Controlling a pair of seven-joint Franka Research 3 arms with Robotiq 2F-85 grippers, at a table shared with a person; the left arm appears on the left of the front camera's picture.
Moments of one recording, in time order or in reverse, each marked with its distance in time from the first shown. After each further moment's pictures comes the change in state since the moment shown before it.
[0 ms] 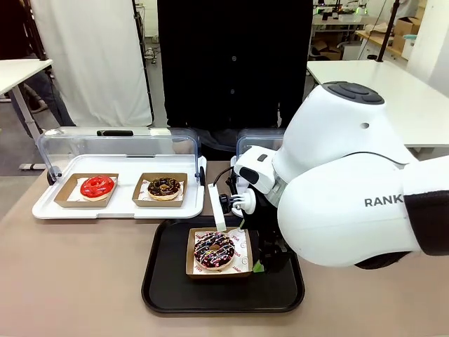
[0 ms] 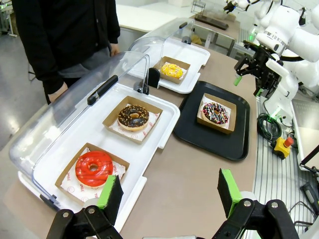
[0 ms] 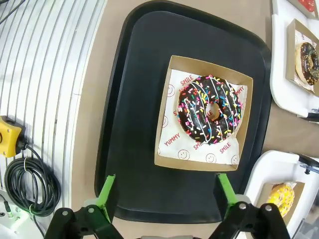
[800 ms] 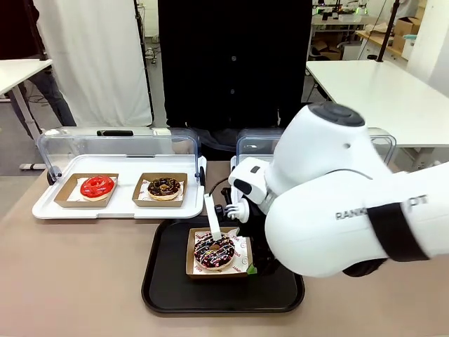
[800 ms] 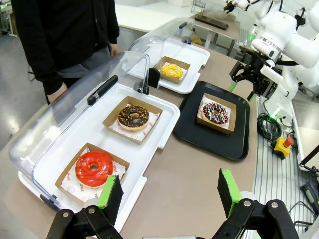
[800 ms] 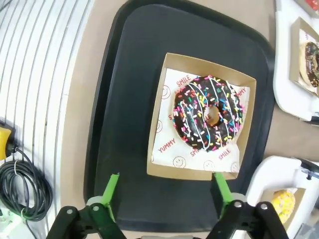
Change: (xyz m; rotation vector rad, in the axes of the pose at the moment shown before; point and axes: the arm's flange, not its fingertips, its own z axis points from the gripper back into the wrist) left arm 0.000 0.000 0.000 0.000 0.000 0.000; right arm 0.000 -0.004 -0.018 -0.015 0.005 0.007
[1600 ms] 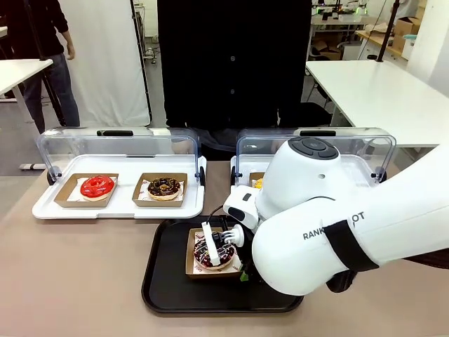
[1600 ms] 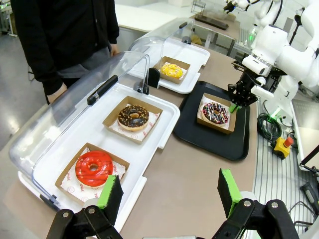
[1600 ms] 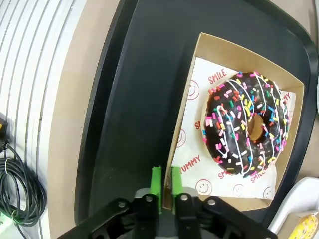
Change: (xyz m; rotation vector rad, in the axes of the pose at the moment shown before) left arm 0.000 0.000 0.000 0.000 0.000 0.000; right arm -0.010 0.006 -0.070 0.074 0.028 0.046
